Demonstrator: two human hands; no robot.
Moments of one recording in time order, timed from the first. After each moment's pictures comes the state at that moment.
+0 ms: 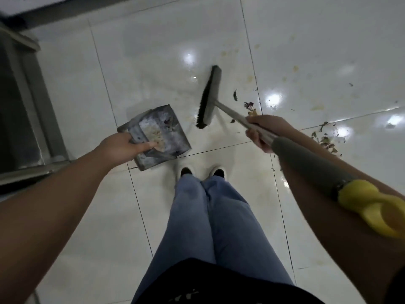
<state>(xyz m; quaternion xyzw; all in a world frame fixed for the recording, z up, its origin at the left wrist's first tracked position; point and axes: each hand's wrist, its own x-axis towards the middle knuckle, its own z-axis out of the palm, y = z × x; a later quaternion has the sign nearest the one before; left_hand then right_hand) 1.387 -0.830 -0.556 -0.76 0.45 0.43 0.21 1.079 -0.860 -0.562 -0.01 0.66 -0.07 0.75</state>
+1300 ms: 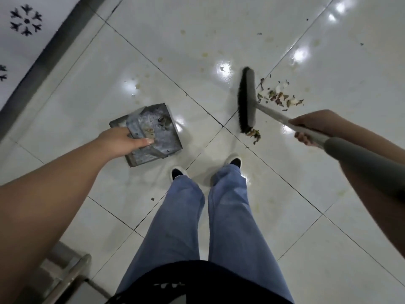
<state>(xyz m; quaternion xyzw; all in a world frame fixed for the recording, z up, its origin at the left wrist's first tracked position) 1.171 -0.983 -0.584 -0.55 0.66 0.36 0.37 0.833 -0.765 -0.556 0.13 0.78 -0.13 0.61</state>
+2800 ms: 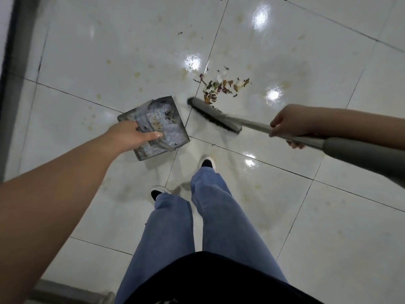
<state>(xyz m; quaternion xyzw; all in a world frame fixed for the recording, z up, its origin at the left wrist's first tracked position) 0.918 -0.895 -0.583 -0.40 0.76 0.25 0.44 0.717 -0.628 -0.537 -0.09 0.80 0.00 0.59</state>
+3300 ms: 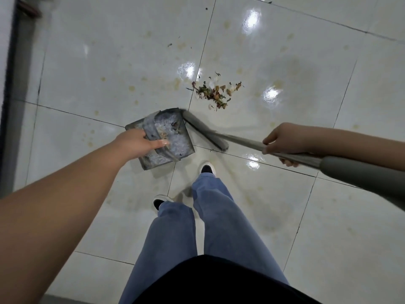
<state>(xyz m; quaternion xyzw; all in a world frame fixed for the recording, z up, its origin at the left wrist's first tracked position) 0.882 -0.866 -0.572 -0.35 0.78 0.24 0.46 0.730 -0.594 -0.533 -0.04 0.77 -0.05 0.63</state>
